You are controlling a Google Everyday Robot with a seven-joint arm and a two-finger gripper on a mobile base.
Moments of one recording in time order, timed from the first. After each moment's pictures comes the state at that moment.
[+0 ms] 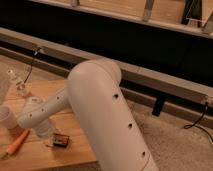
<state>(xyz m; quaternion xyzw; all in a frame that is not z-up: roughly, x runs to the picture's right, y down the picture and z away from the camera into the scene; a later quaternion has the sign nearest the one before) -0.280 0.251 0.776 -0.33 0.11 0.19 0.92</state>
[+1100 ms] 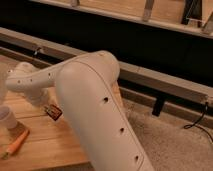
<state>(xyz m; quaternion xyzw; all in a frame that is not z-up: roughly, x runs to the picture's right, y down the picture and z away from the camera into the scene) -0.310 0.091 0.789 -0.26 0.15 0.37 0.88</state>
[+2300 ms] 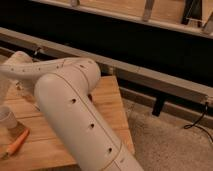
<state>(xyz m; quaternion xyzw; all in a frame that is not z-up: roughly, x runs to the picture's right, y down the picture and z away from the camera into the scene) -0.368 0.041 0.834 -0.26 0.13 0.38 0.88</state>
